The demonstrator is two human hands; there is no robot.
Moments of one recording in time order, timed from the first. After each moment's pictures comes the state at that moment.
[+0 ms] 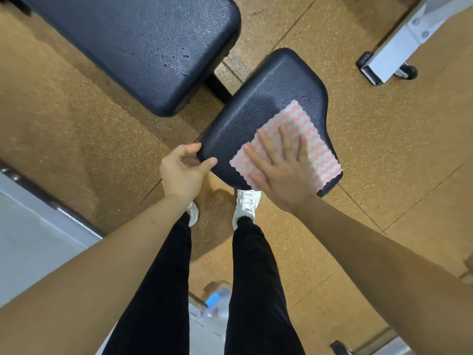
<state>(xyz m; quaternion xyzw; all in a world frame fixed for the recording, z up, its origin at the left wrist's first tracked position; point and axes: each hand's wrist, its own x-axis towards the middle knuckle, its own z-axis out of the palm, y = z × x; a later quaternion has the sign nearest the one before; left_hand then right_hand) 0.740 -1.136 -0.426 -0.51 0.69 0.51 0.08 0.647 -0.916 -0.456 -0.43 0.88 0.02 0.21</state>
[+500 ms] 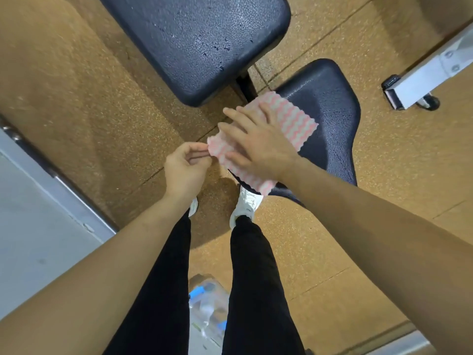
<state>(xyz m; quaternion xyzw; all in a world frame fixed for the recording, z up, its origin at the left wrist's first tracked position) 0.762 -1.155 -0.431 -0.55 0.61 0.57 0.06 0.600 -1.035 -0.453 -0.58 0.77 -0.03 0.28</state>
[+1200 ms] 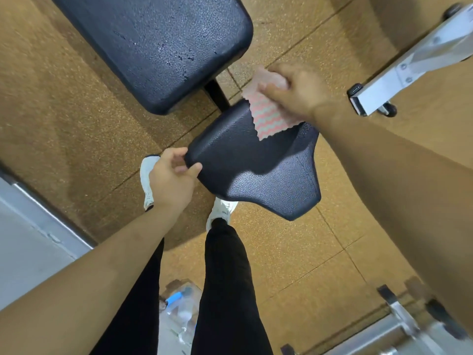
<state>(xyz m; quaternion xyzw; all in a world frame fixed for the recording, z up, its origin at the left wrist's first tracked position) 0.733 -1.119 -0.422 -0.58 0.65 0.49 0.08 0.439 -0.998 -0.452 -0.32 0.88 -0.07 0.34</state>
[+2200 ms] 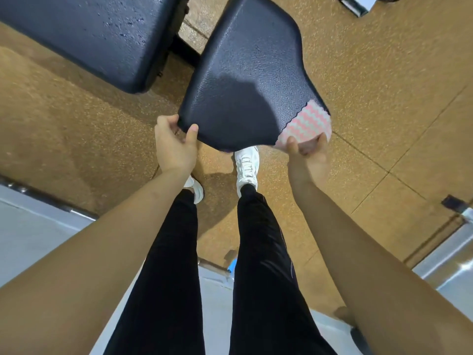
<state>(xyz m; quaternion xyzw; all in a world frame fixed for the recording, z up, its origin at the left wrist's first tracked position) 0.748 -1.126 -0.437 -0.44 0.77 0.44 0.12 0.716 -0.883 -0.415 0.40 0.83 -0.32 0.23</state>
